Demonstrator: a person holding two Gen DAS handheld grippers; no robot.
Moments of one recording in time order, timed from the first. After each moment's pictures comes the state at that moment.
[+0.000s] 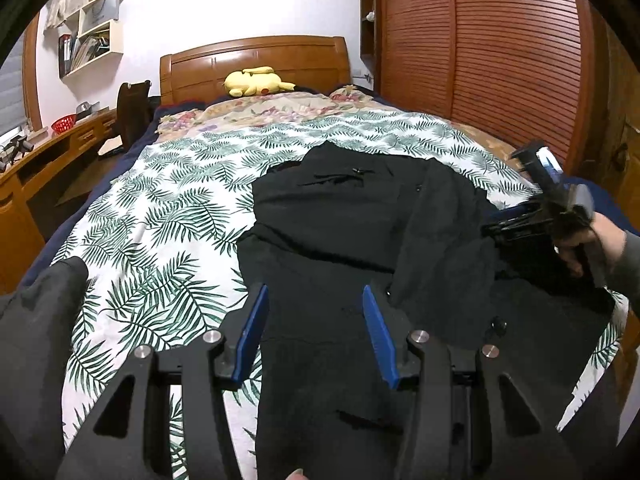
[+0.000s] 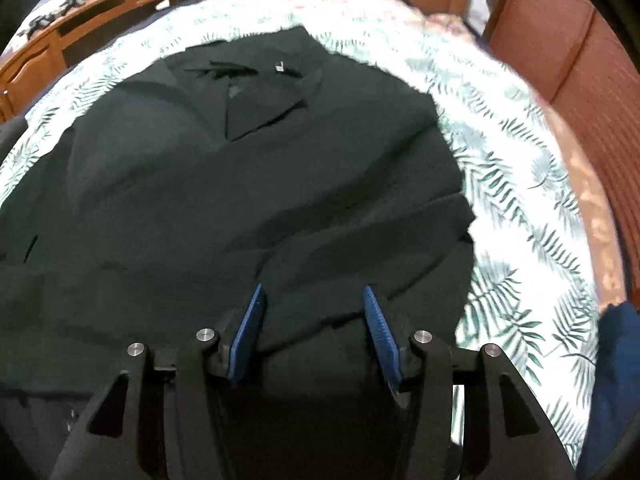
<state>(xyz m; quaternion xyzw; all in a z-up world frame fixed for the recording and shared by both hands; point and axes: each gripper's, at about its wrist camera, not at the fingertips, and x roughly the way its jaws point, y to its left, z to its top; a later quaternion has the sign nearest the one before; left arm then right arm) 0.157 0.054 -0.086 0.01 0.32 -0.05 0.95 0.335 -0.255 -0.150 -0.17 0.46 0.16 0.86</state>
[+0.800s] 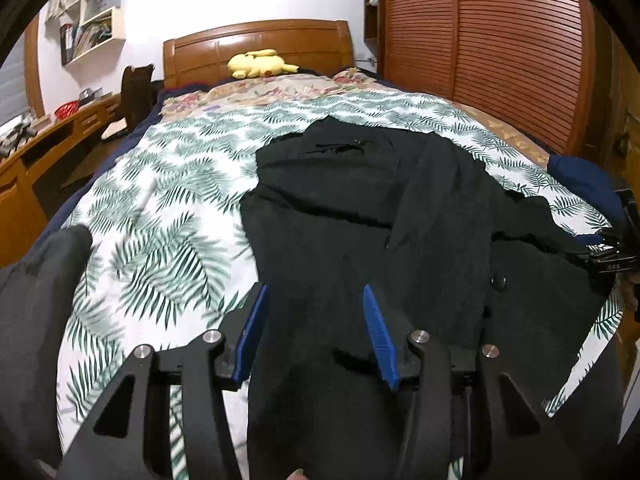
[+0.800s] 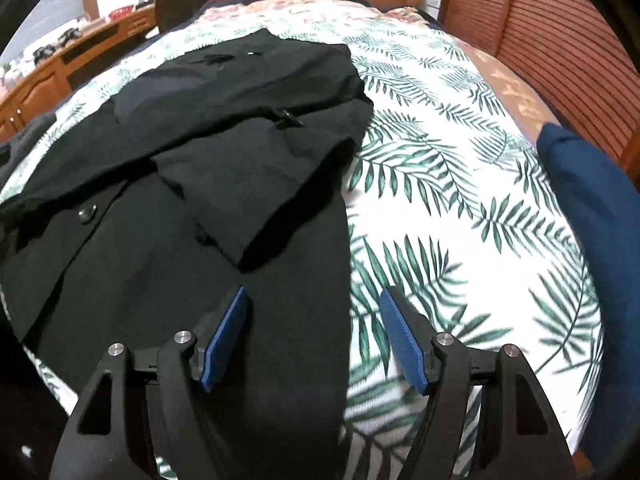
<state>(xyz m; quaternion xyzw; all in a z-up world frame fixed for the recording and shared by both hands) 0.123 0.056 -0.110 0.01 0.35 -0.04 0.94 0.193 -0.381 -0.162 -0.10 0.45 0.15 0.87</state>
